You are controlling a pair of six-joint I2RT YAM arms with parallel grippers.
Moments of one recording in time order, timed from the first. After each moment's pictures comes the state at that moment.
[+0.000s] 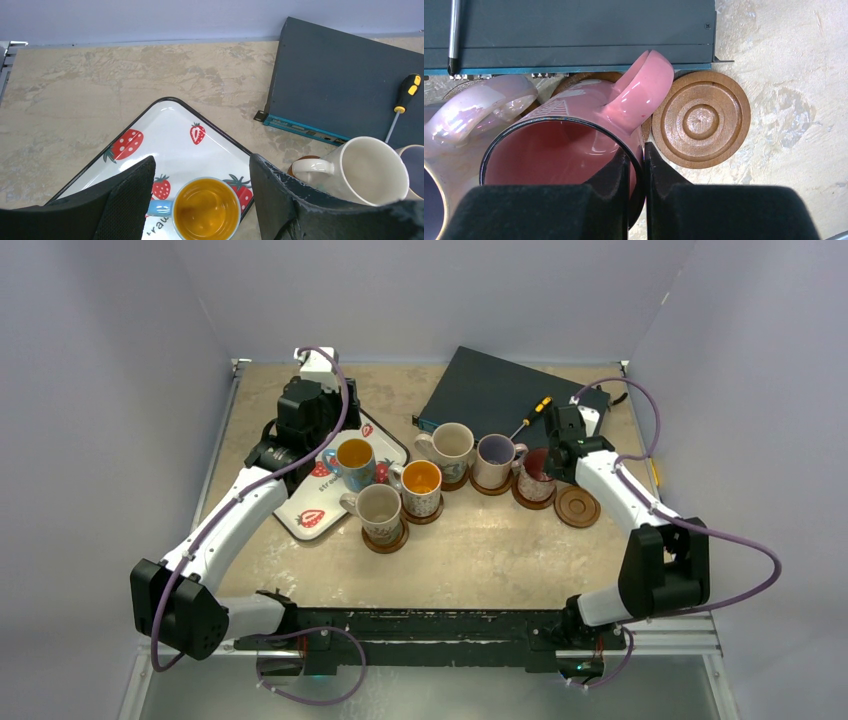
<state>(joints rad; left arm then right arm) -0.38 1.26 1.11 -0.13 -0.22 -0.17 0.19 1.44 1.05 -0.61 0.39 0.50</state>
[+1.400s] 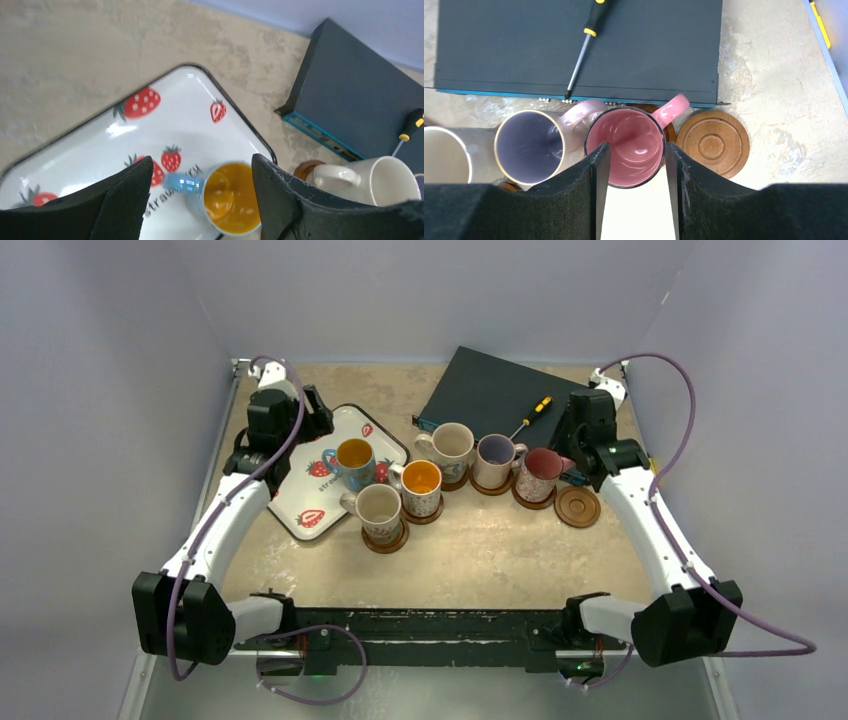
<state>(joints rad) -0.16 1.24 1.03 -0.15 -0.08 -0.34 0.18 1.23 1.15 -0.62 0.34 0.45</state>
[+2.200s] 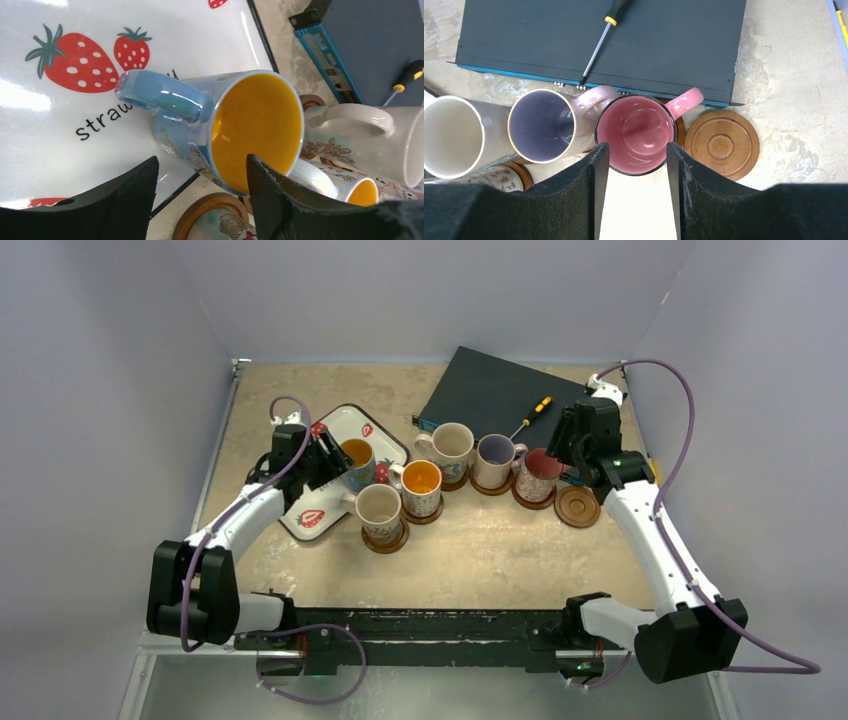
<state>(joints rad) -0.15 1.30 0.75 -0.12 0.13 -0.69 0.18 1.15 1.10 -0.59 0.25 0.40</state>
